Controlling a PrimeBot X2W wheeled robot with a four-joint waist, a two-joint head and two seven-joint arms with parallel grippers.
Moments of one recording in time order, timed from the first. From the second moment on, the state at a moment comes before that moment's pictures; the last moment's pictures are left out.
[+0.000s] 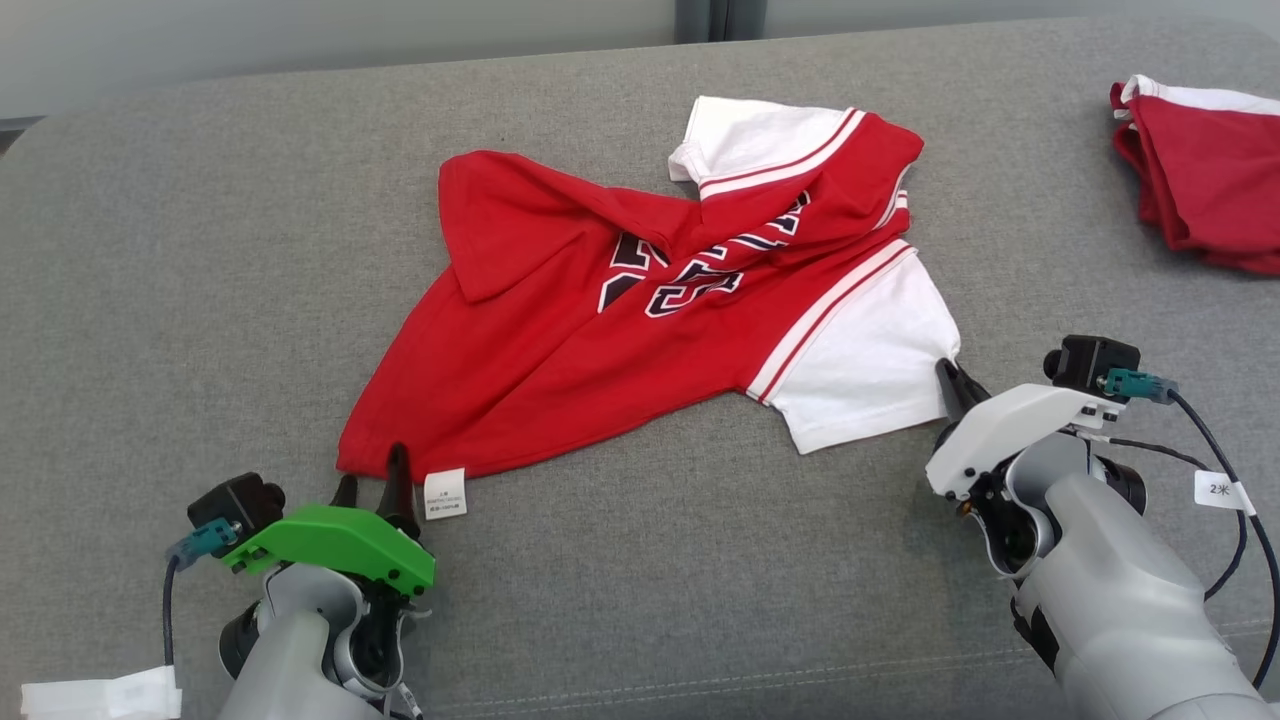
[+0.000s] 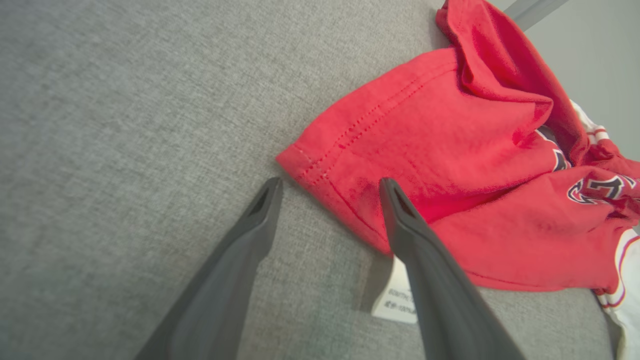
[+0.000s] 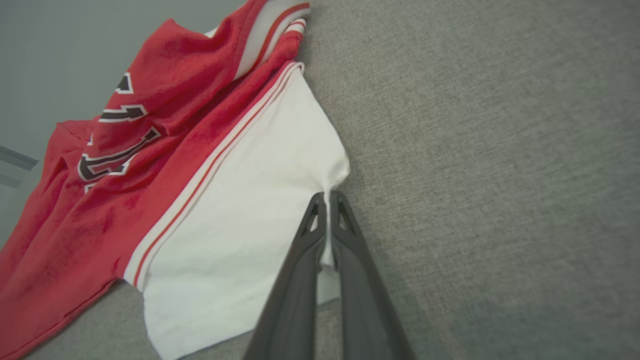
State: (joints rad) left arm -0.37 0.05 -0.13 0.73 -0.77 0.01 -0.07; right arm -0.62 -0.11 0.17 0.98 0.65 0.13 -0.11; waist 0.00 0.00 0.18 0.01
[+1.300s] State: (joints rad) left arm -0.57 0.12 -0.12 0.50 -0.98 -0.08 -0.18; right arm -0.67 -0.21 0.27 0.53 1.10 0.13 0.01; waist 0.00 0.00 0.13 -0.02
